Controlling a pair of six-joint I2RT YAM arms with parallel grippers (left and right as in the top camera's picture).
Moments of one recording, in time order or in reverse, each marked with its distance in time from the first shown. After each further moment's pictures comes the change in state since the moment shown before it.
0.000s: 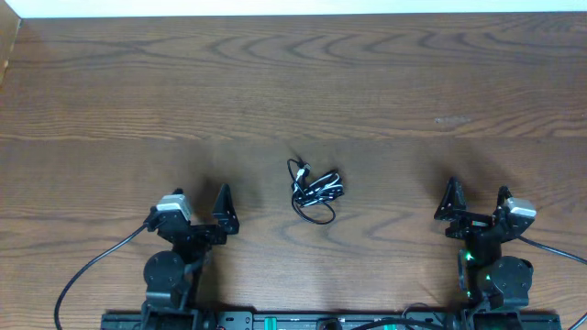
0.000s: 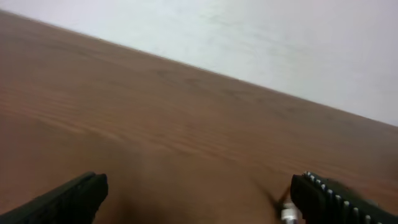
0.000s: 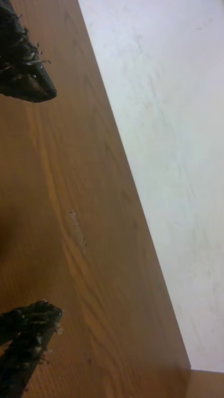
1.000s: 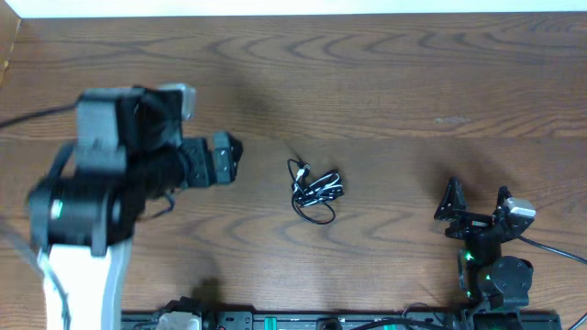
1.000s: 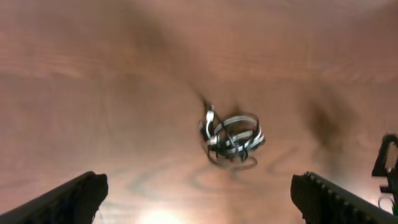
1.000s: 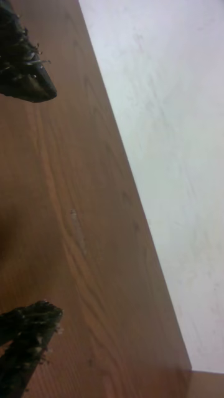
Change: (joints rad) left arm -0.001 1.157 1.501 -1.144 0.269 0.159; right arm 0.000 0.001 0.000 0.000 -0.002 0.000
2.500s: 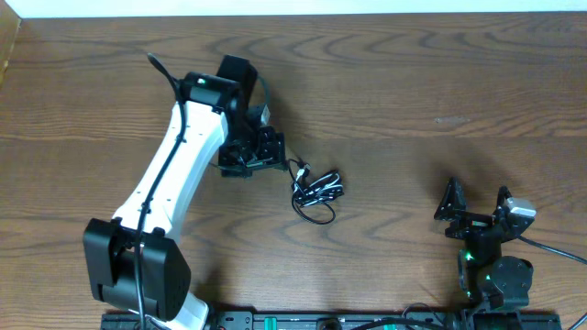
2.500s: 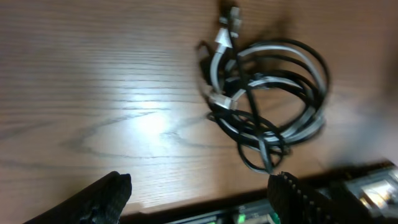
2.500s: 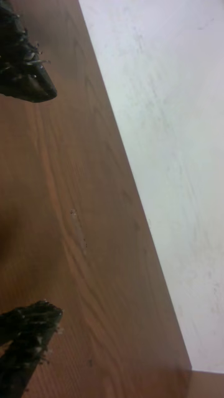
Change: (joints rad) left arm -0.192 0.531 -0.090 0.008 0.017 -0.165; right arm 0.000 0.000 0.000 0.000 0.000 0.000
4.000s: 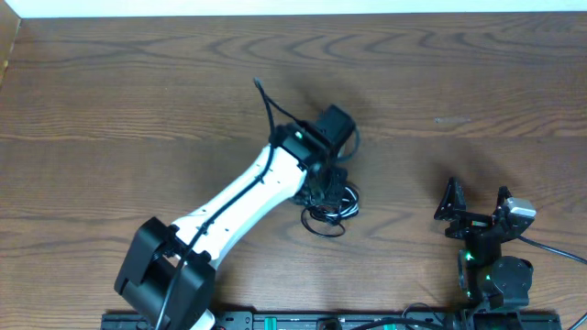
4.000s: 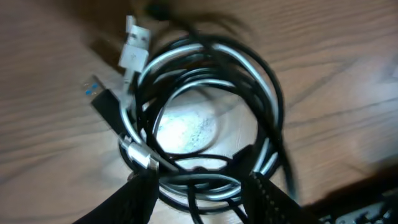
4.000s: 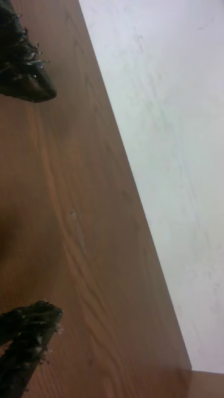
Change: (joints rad) left arm -0.428 0.001 -0.180 0.334 -0.113 -0.129; right arm 0.000 0.000 0.000 0.000 0.000 0.000
